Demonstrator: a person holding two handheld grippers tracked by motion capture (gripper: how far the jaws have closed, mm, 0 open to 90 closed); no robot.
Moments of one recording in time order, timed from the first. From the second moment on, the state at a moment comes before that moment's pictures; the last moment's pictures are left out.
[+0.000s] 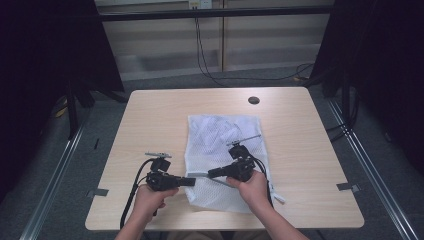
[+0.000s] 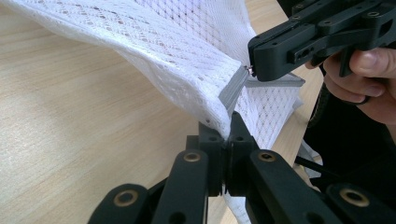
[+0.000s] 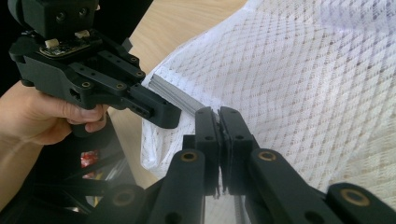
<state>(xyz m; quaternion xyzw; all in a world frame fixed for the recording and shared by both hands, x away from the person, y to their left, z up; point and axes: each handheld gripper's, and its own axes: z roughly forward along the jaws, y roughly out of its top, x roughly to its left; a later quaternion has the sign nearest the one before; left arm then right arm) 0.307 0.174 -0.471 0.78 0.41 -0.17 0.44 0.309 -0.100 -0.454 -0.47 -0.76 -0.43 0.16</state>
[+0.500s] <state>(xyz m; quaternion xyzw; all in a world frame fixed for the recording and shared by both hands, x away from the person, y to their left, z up) 0.306 0.173 -0.471 0.78 0.41 -0.17 0.44 0.308 -0.101 -0.454 -0.46 -0.76 -0.43 0.16</state>
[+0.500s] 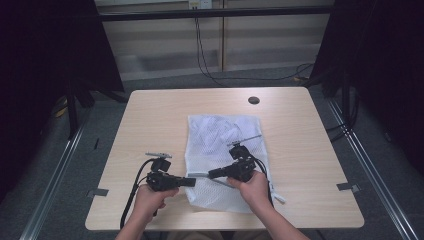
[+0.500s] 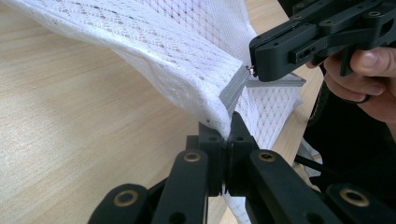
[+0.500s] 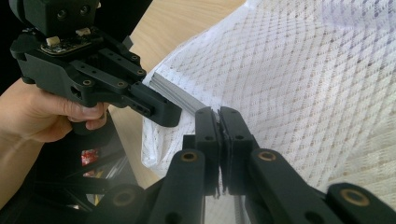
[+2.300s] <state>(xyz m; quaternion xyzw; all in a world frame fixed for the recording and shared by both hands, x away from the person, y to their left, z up) 0.307 0.177 -0.471 0.78 0.41 -0.17 0.44 0.305 -0.137 -0.456 -0.48 -0.75 -0.42 0.15</state>
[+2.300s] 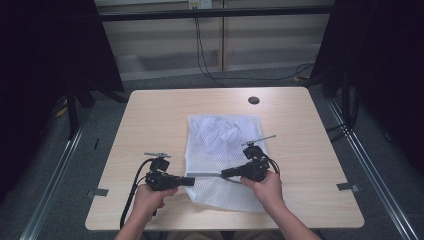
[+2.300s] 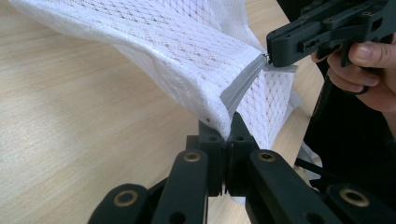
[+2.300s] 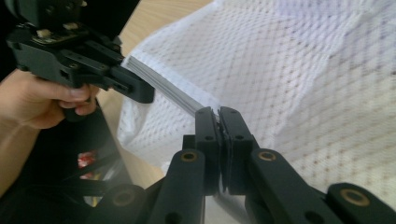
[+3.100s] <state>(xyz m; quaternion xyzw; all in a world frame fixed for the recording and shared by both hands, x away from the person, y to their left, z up) 0.307 0.176 -0.471 0.77 0.42 -0.18 0.44 0.301 -0.153 -0.455 -0.49 -0.75 -0.42 0.15</state>
